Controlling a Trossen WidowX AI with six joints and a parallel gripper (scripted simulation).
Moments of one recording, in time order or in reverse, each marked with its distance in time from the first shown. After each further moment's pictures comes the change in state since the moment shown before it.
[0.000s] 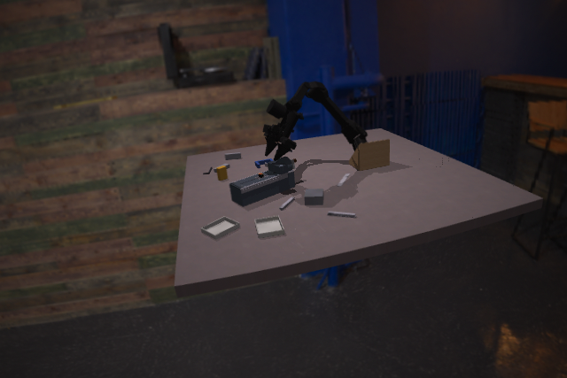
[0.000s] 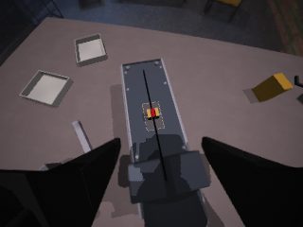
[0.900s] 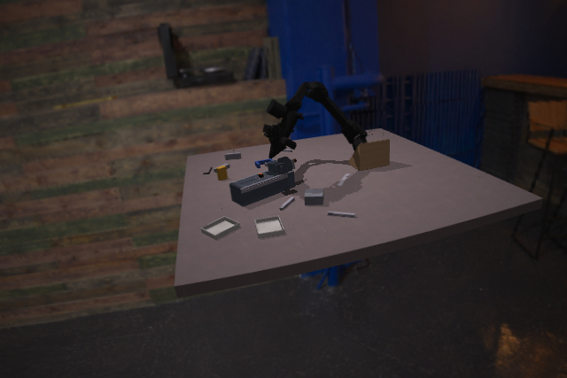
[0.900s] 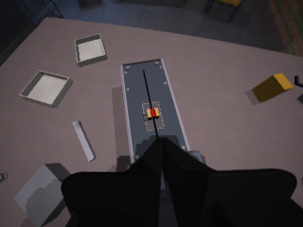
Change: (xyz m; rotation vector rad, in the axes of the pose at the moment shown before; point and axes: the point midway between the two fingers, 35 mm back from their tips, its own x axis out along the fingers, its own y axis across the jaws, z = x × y) arm 0.000 0.000 0.000 0.000 0.000 0.000
